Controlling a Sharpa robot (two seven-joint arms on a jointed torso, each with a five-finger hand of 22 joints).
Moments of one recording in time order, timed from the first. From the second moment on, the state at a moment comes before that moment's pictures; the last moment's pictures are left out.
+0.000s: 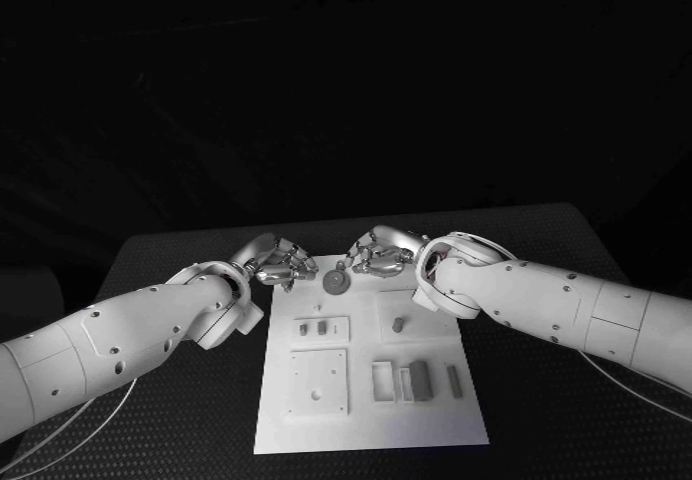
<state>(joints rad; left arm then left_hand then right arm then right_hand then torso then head) 1.21 -0.62 -0.09 1.22 -0.78 -0.33 0.12 1.13 -0.09 0.57 -0.27 0.09 0.99 0.14 0.25 0.55 1.08 0.04 0.45 0.59 1.11 -0.07 1.15 0.65 0.03 1.22 -0.16 0.33 1.31 1.19 -0.62 0.00 1.26 -1.19 -0.22 0.04 1.07 0.04 0.72 -0.26 0.08 0.89 0.15 0.22 0.52 0.91 0.04 1.17 0.92 1.07 -0.06 1.43 0.84 0.26 1.01 0.05 0.86 1.31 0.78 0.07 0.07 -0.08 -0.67</state>
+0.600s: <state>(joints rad) 1.21 -0.61 -0.09 1.23 -0.77 -0.32 0.13 1.13 -0.08 0.57 -0.27 0.09 0.99 0.13 0.25 0.55 1.08 0.04 0.45 0.59 1.11 -0.06 1.15 0.65 0.03 1.22 -0.16 0.33 1.31 1.17 -0.57 -0.01 1.27 -1.25 -0.23 0.03 1.06 0.07 0.74 -0.27 0.08 0.88 0.16 0.22 0.51 0.91 0.04 1.18 0.92 1.07 -0.06 1.43 0.84 0.26 1.01 0.05 0.86 1.31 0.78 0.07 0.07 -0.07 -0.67</state>
